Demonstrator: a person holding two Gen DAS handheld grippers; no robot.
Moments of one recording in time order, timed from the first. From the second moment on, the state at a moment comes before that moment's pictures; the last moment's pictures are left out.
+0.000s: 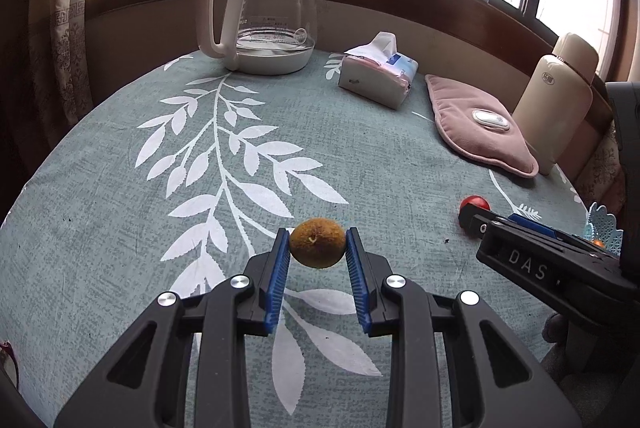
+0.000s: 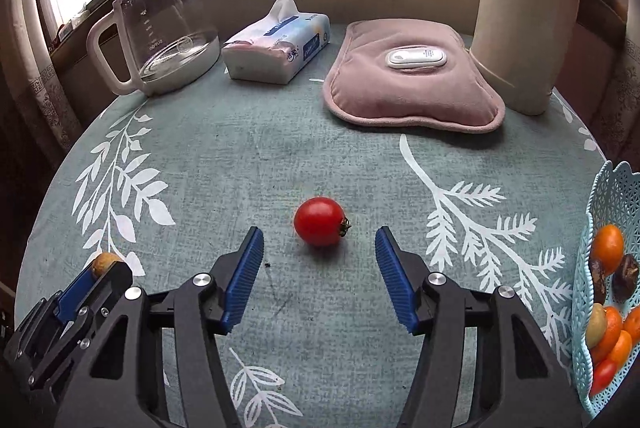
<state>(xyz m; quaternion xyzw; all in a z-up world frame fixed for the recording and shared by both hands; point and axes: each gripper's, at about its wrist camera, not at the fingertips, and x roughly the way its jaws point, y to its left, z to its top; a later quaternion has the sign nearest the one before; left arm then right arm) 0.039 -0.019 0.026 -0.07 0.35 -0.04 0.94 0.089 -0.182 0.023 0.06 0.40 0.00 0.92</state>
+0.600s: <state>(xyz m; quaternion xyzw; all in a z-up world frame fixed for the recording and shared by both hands) 0.038 -0.018 0.026 -0.07 0.35 -0.04 0.93 0.090 -0.182 0.021 0.06 0.40 -0.01 0.91</state>
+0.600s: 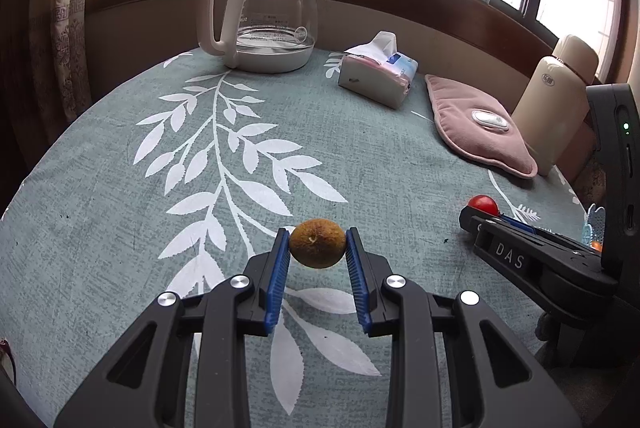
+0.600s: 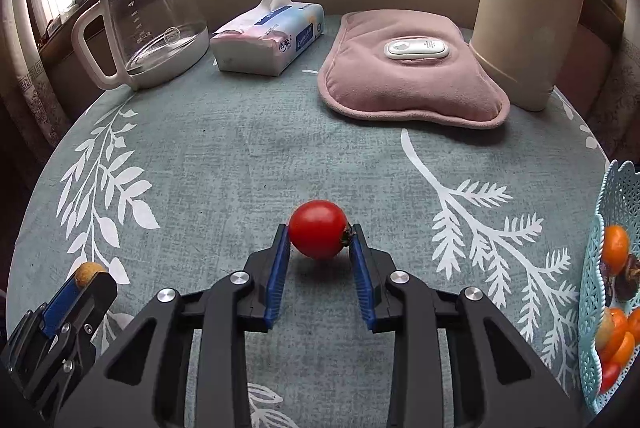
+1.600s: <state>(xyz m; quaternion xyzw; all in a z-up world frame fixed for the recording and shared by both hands) 0.016 -0.042 0.035 -0.06 0.33 -0.10 0.94 -0.001 -0.233 0.067 0.12 0.34 -0.05 0.93</state>
